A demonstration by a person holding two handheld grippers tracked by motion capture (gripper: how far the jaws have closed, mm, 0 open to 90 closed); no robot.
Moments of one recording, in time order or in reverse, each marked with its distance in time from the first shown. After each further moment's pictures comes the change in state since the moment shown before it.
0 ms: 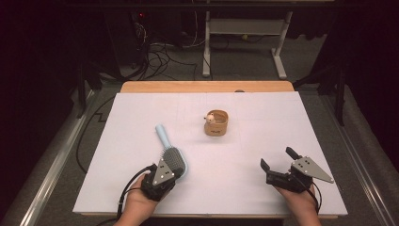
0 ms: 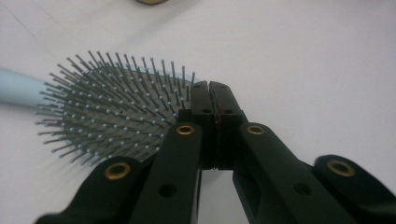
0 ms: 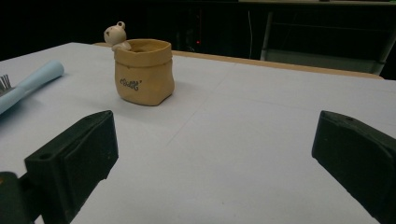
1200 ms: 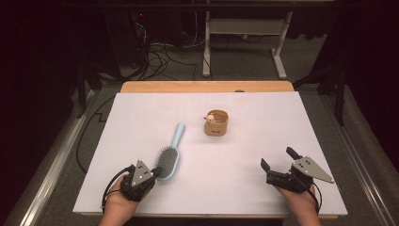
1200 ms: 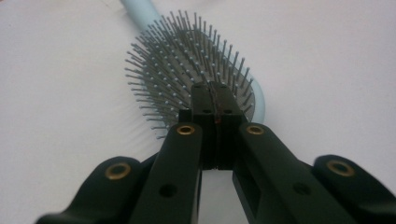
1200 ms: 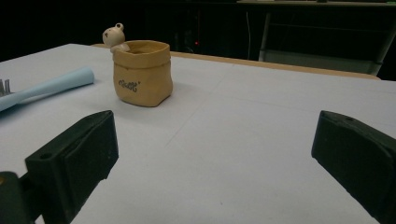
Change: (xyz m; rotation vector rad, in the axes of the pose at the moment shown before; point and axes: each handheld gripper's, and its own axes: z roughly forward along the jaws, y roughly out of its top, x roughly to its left) left arm 0.030 -0.026 -0.027 0.020 0.114 -0.027; right arm 0.000 0.000 -0.001 -0.005 -0.009 0.003
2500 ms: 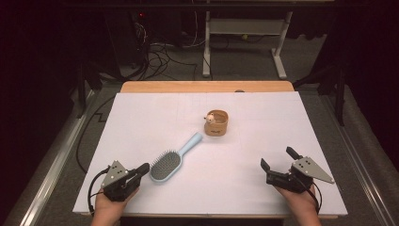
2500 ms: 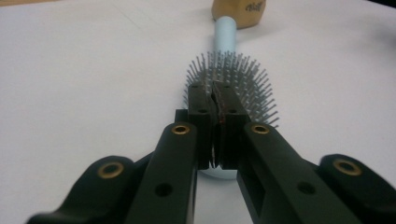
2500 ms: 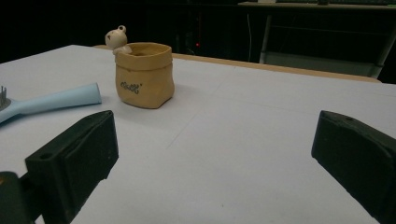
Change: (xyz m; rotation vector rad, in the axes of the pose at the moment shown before) left arm 0.035 -0.033 -0.020 -0.233 -0.071 -0.217; right arm 0.001 0.001 0.000 -0.006 0.005 -0.005
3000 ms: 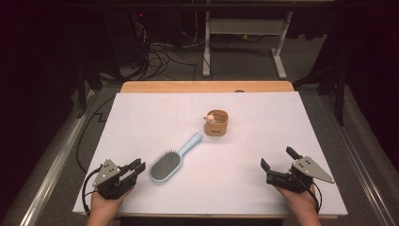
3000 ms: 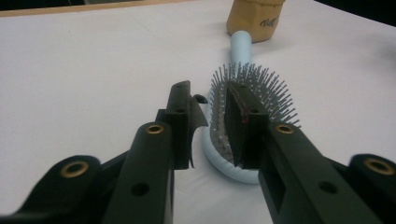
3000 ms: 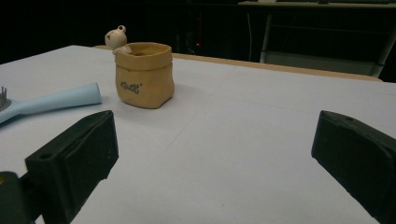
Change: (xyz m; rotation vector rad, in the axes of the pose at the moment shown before) left arm 0.012 -0.003 -0.005 -0.045 0.020 -0.022; right arm -0.001 0.000 0.000 0.001 0.001 0.005
